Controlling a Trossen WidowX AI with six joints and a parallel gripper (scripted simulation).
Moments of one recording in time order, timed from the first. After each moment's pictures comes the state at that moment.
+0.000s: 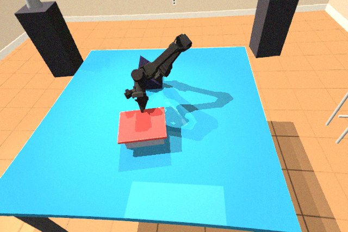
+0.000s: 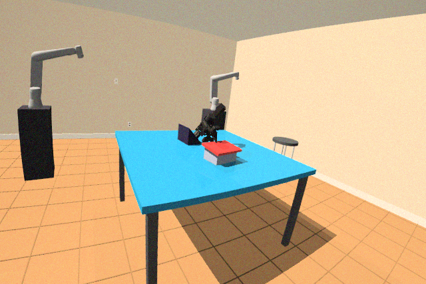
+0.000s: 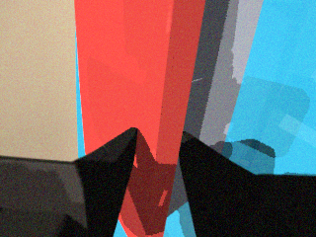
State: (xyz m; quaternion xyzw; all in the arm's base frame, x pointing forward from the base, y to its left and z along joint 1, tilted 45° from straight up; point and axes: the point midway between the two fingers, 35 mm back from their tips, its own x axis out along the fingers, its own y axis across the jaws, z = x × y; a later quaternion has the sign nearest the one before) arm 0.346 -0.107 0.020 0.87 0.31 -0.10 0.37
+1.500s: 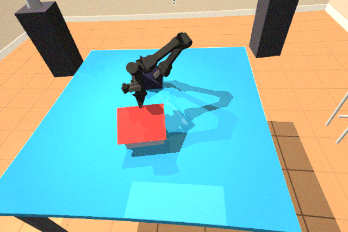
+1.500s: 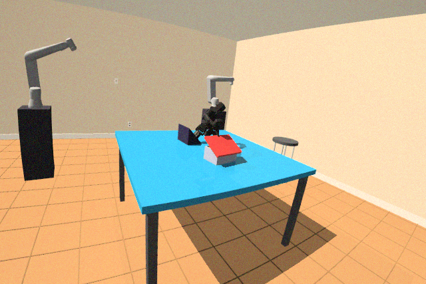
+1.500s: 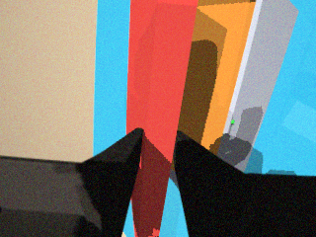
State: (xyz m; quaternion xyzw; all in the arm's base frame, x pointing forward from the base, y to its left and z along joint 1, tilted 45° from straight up) arm 0.361 -0.145 0.061 0.87 0.31 -0.11 0.37
